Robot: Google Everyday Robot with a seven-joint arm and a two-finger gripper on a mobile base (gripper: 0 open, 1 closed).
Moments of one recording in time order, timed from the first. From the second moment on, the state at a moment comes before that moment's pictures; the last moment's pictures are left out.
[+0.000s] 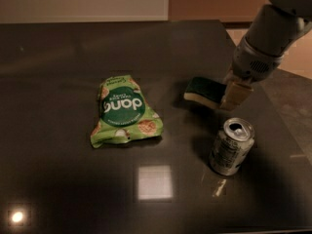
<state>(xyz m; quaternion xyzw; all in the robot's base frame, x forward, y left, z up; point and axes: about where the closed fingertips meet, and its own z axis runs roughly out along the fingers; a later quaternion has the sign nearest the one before) 0.517 -0.183 0.878 -0.61 0.79 0.06 0.10</state>
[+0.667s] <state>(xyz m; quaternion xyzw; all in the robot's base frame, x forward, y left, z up) 0.480 -0.184 0.873 -0.68 0.72 0.07 0.09</state>
